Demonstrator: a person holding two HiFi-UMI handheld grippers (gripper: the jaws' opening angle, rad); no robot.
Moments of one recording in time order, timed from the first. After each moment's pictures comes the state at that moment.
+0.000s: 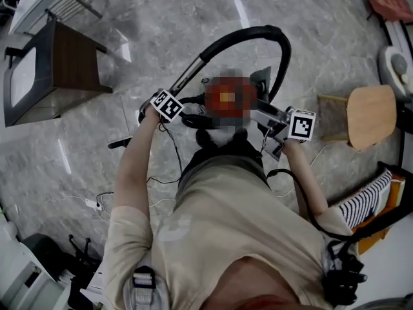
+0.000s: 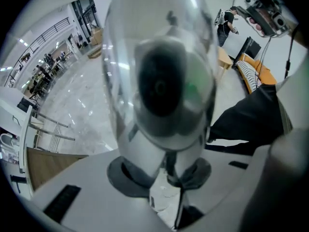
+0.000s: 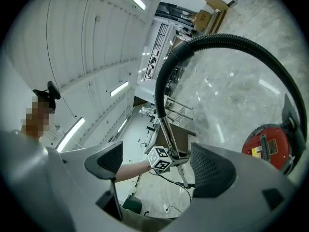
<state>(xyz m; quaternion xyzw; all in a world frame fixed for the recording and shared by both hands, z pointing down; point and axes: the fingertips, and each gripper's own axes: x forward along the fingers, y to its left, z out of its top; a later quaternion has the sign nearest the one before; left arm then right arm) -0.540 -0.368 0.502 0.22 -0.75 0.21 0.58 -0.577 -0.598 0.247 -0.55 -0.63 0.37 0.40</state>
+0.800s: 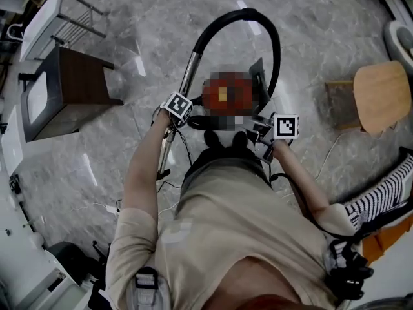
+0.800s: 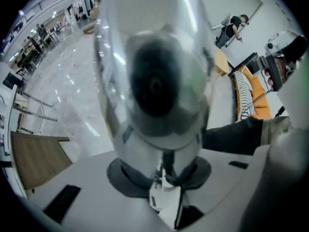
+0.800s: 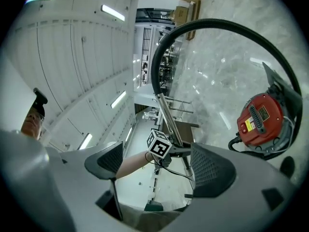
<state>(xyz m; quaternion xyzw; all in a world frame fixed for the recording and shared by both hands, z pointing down) -0.512 -0.479 0.493 0.22 -0.69 0.11 0.68 -0.532 -0.671 0.292 -0.52 -0.57 0.47 0.43</state>
